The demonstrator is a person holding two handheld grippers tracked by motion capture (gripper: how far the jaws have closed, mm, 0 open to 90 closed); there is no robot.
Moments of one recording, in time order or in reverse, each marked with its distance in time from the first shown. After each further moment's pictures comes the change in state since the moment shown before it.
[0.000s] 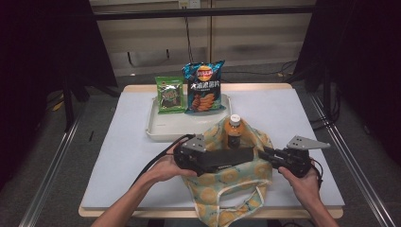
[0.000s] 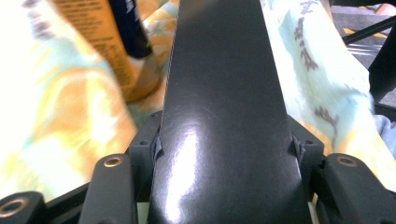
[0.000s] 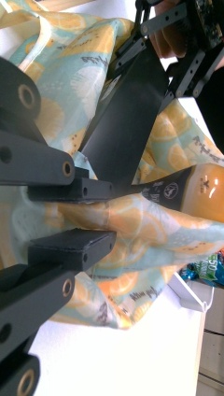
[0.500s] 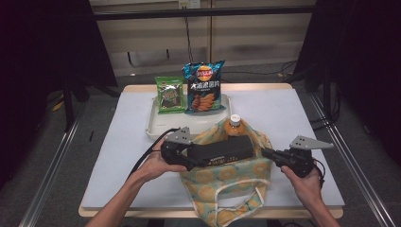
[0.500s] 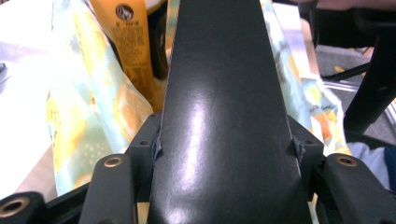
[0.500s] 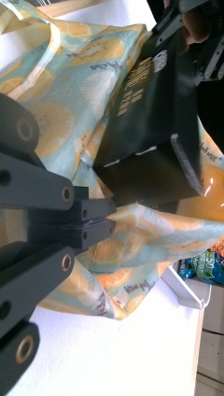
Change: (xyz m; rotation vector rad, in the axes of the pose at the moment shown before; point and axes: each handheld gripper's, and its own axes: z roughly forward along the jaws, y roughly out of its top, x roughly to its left) left arm 0.006 -0.001 -0.033 -0.138 -0.005 -0.055; right arm -0.002 0.001 -0.005 -0.009 0.002 0.005
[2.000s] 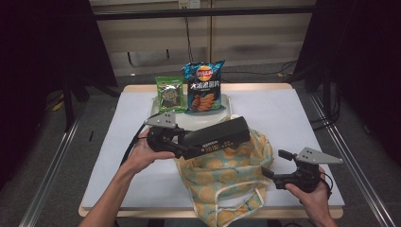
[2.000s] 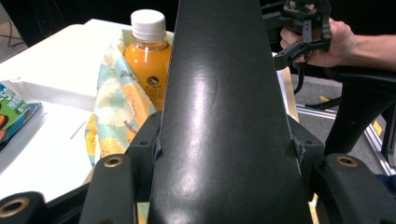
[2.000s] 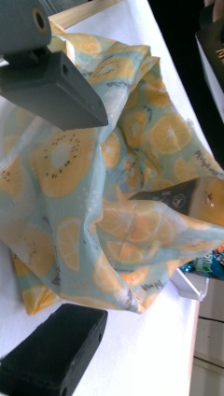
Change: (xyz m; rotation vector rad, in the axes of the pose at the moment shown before) left arm 0.010 0.025 -0.050 -0.118 -0.021 -0.024; right arm 0.019 -0.017 -0.024 -0.042 -0.040 -0.003
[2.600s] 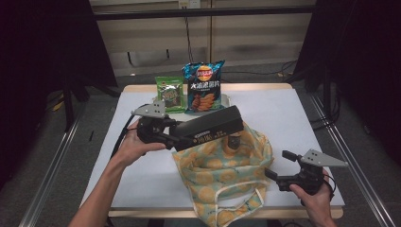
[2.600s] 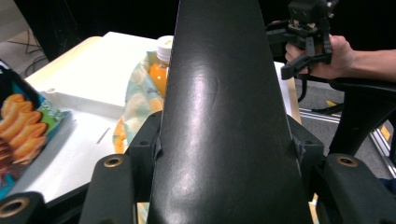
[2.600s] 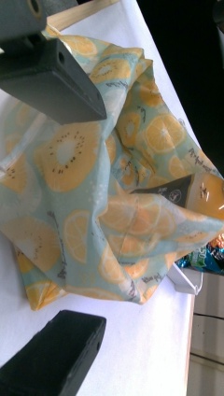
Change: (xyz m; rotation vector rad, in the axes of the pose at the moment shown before) left arm 0.010 0.018 -0.030 -0.012 0.032 0.011; right arm -0.003 -0.006 -0.005 -0.034 -0.003 0.020
